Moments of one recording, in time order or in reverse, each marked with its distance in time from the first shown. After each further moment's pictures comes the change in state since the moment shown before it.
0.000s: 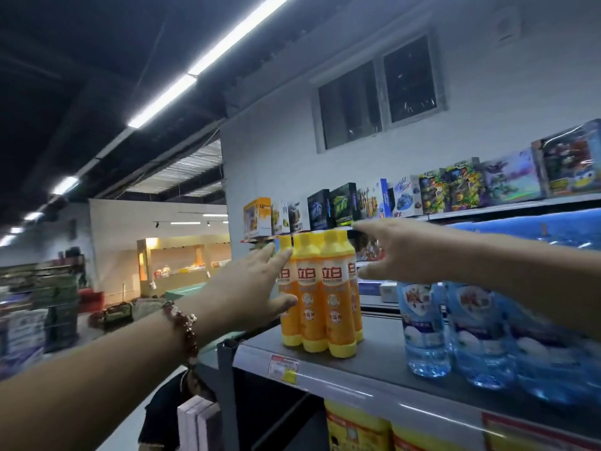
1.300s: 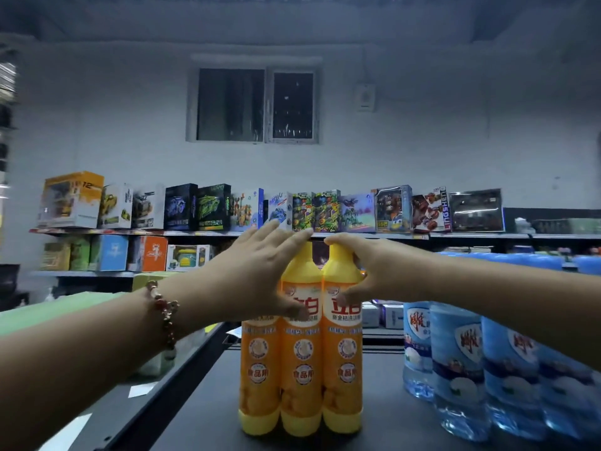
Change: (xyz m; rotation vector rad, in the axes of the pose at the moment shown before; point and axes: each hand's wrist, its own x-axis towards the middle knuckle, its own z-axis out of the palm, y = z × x) left_hand 0.195 -0.096 0.104 -0.382 0.227 0.615; right_hand 0.155 -0.042 0.069 -0.163 -0.071 0.439
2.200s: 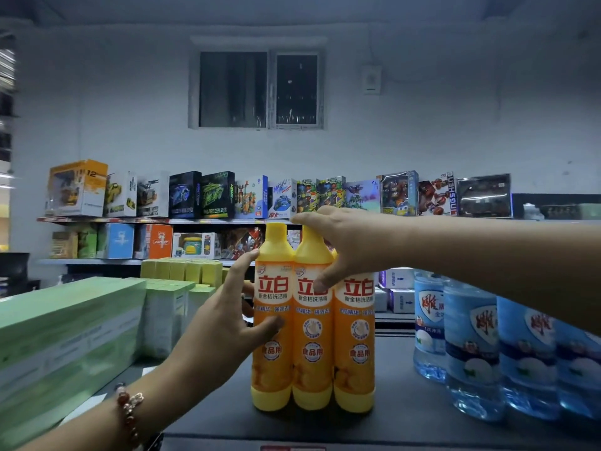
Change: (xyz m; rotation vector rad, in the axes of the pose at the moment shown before) left_hand -0.067 -0.019 0.097 -0.793 0.365 -0.236; right_hand 0.037 -0.036 0.002 -0.279 -0.006 -0.190
